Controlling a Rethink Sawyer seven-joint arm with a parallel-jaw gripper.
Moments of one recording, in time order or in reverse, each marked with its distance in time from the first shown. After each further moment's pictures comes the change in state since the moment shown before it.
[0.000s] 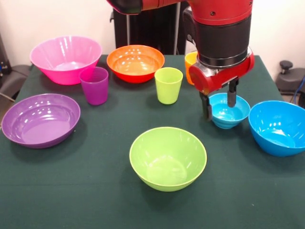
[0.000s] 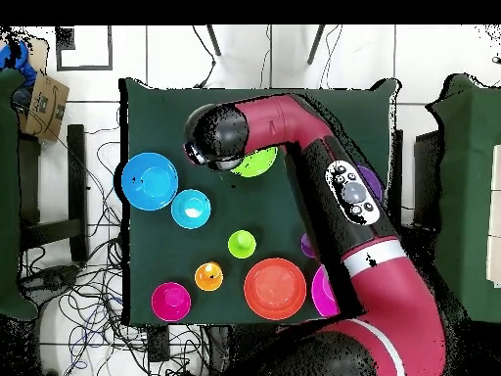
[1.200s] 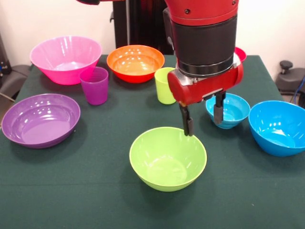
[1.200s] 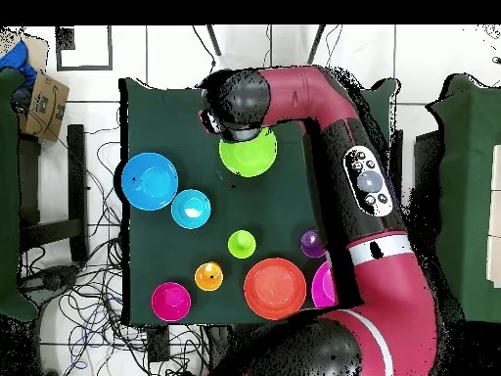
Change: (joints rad) arm 0.025 0.034 -0.047 -0.198 0.027 0.066 0.000
